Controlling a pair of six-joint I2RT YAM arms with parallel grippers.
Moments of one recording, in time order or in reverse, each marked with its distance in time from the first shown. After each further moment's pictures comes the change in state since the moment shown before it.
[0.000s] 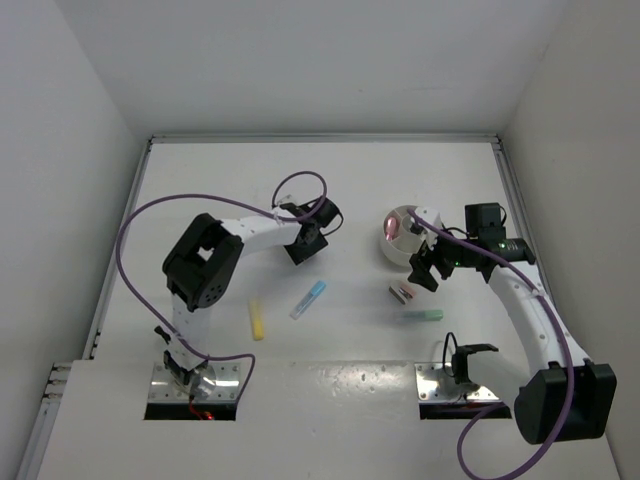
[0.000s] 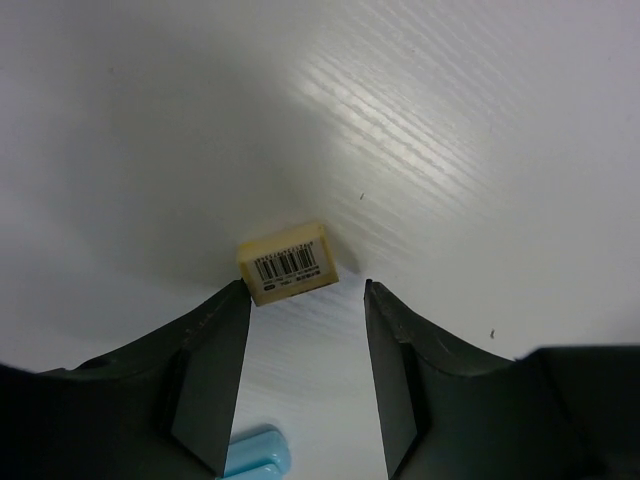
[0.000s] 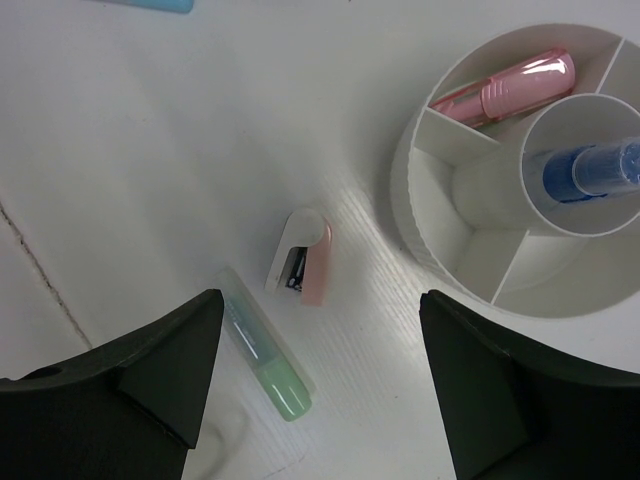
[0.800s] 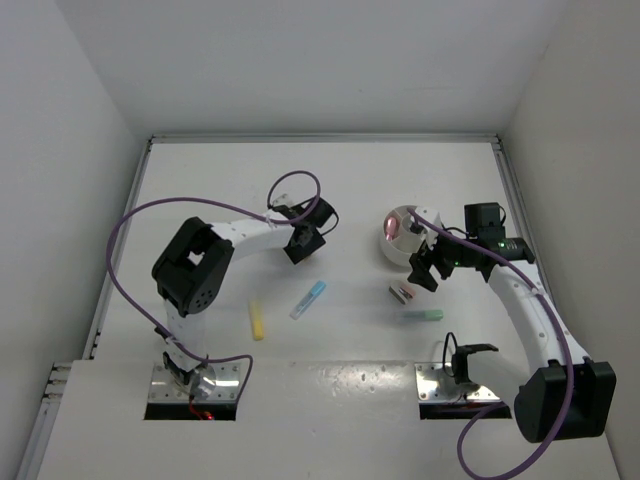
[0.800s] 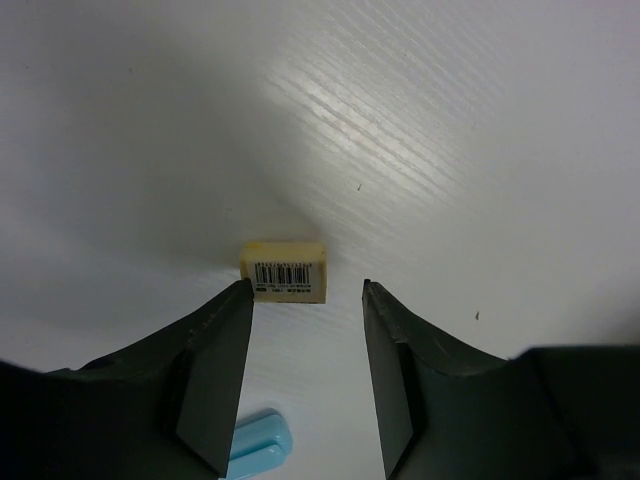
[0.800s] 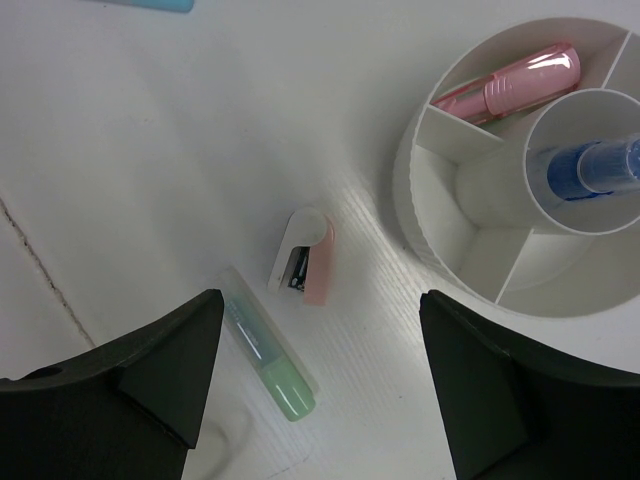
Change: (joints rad) left arm 0.007 -0.065 -0.061 0.063 0.008 -0.003; right arm 0.000 0.008 0.000 0.000 0.000 0.008
